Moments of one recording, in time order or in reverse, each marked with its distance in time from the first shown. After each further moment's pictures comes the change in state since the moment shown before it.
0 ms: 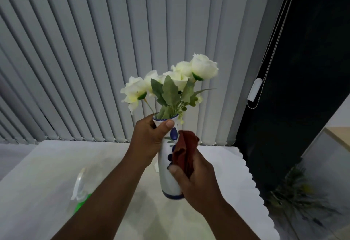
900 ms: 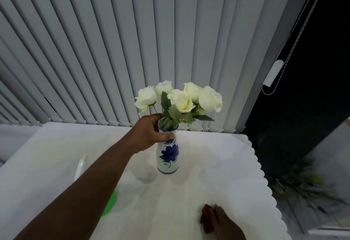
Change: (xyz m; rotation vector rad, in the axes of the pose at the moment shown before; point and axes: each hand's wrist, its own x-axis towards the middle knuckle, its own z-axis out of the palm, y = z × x) left_hand 0.038 -0.079 -0.040 0.409 -0.449 -0.191; right_hand -0.119 0.208 0.032 -0.673 -0.252 -0.055
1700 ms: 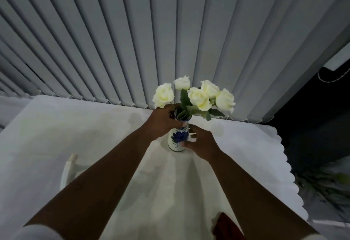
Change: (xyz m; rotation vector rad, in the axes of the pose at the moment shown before) left_hand 0.110 -0.141 0.025 -0.137 0.022 -0.165; right_hand 0.280 -0.014 0.024 0.583 -0.280 0.310
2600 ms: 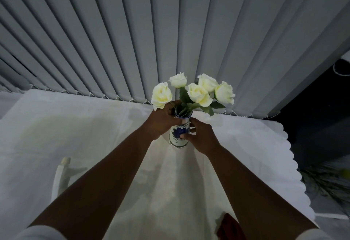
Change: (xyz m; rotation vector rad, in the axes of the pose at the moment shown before) left_hand 0.020 -0.032 0.003 -0.217 -0.083 -0.037; right_hand 0.030 0.005 0.015 0.006 0.023 -0.041
